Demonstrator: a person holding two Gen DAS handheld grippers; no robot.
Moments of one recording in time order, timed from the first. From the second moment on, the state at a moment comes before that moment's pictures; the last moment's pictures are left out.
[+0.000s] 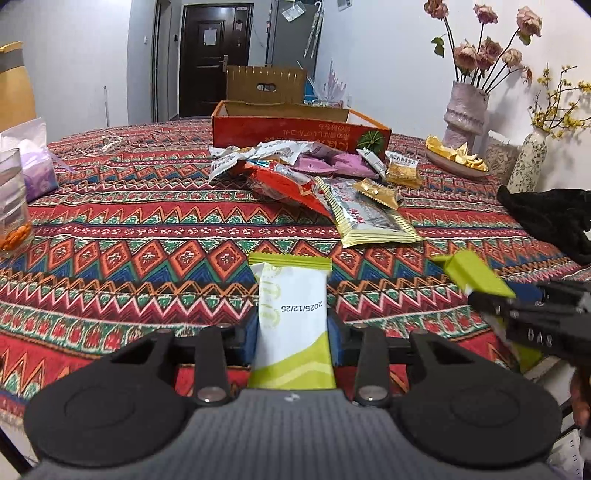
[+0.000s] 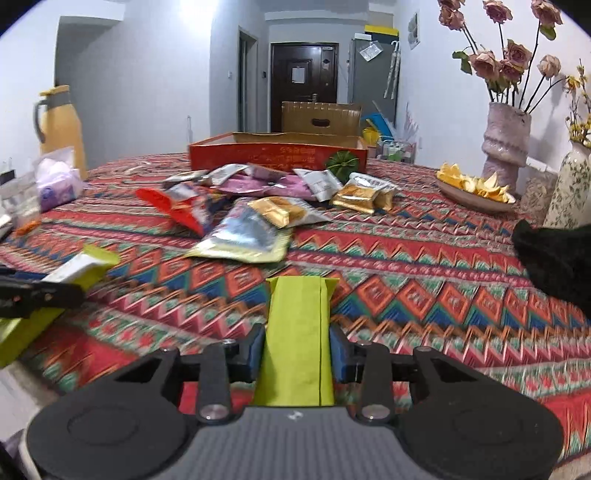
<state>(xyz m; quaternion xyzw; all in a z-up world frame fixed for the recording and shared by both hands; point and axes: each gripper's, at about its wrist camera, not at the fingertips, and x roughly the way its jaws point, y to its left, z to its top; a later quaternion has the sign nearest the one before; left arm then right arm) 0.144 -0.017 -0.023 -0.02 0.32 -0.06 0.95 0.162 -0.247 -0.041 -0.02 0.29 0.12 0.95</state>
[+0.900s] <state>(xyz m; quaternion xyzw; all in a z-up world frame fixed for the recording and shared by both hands) 0.222 0.018 0.071 -0.04 0.22 -0.06 0.97 0.220 -0.249 0.052 0.00 0.20 0.15 0.97</state>
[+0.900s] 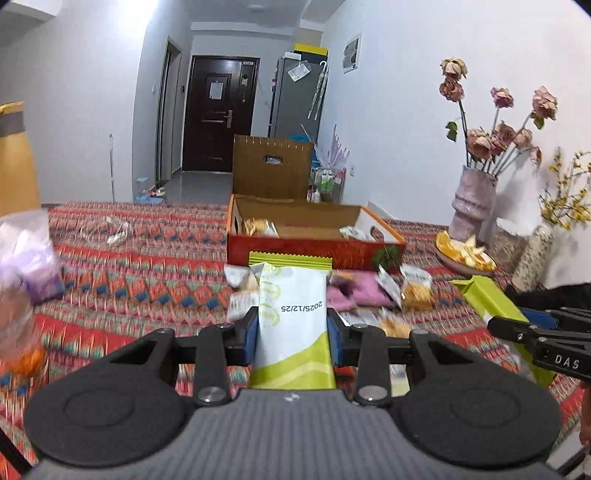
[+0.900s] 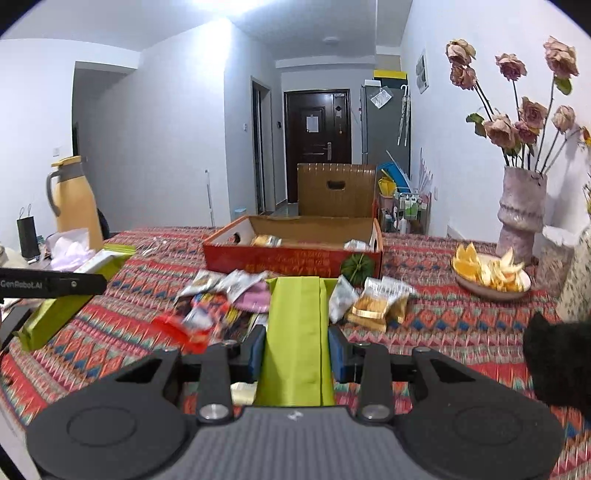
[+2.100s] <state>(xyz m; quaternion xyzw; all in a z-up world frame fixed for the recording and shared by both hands) 0.630 0.022 0.012 0.00 0.42 -0.01 0.91 0.672 -0.190 0.007 -0.16 0.44 0.06 0.88</state>
